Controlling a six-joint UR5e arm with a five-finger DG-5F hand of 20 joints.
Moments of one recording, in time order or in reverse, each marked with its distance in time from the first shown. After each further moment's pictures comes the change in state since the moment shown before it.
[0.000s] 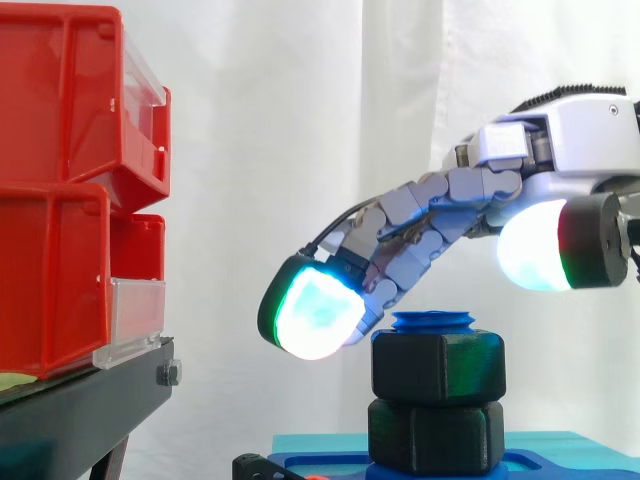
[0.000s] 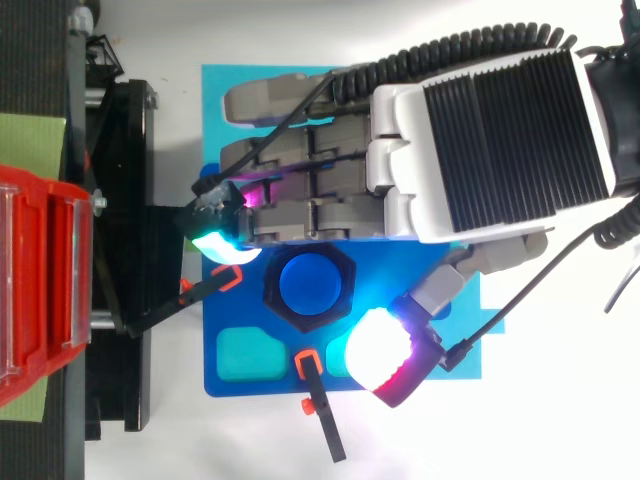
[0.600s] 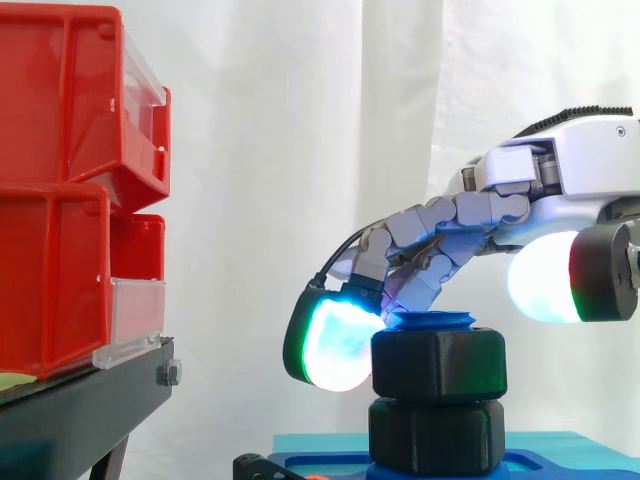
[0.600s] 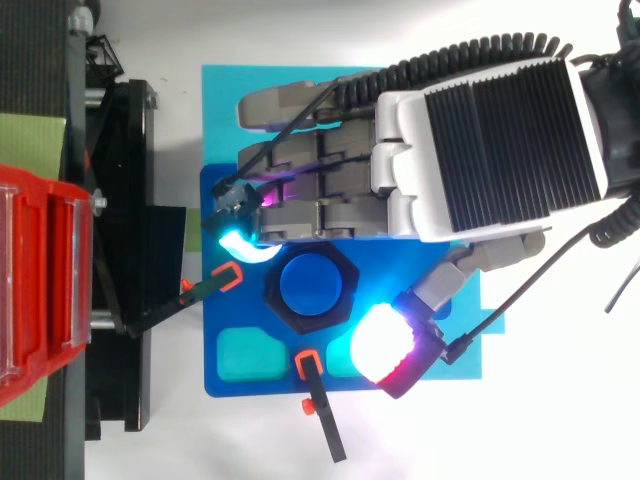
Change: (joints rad) arm -0.001 0.000 -0.021 0.003 0.001 -0.010
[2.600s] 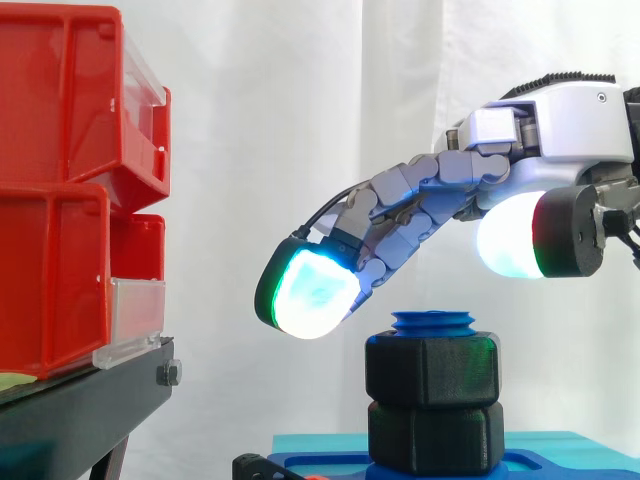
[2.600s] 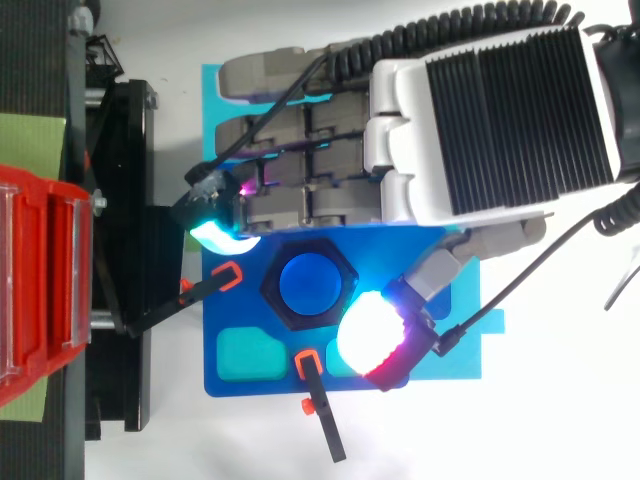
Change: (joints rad) arm -0.001 0.000 0.044 -0.015 0.019 -0.014
